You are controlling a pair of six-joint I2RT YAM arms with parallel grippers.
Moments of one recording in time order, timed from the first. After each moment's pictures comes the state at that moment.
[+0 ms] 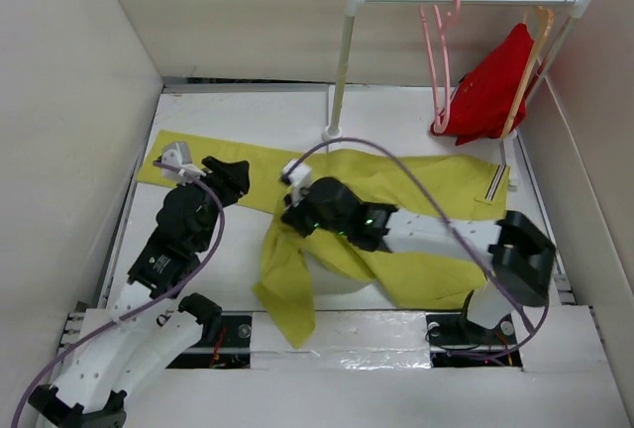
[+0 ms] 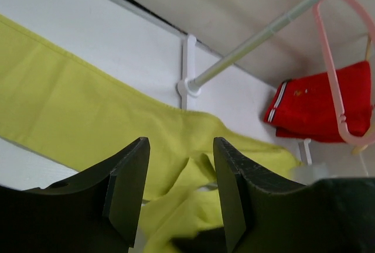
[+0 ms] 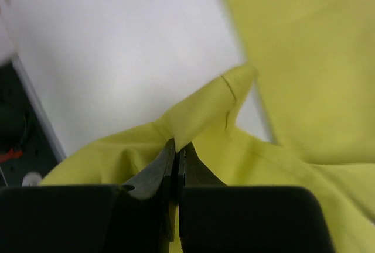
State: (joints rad) left arm -0.52 0.59 0.74 -0.28 -0.41 -0.68; right arm 1.13 1.65 1.15 0.04 0.08 0.16
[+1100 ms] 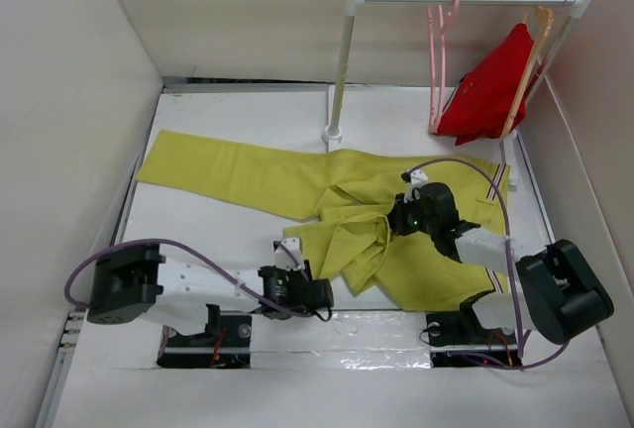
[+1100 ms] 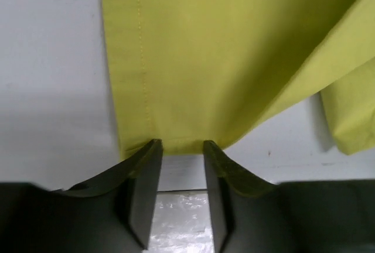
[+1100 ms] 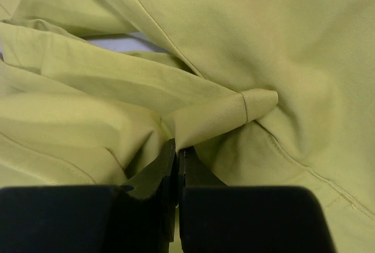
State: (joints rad) left arm -1.44 1.26 0.58 -0.62 -0.58 -1.50; right arm 0.42 1.29 0.41 0.28 -0.22 0.26
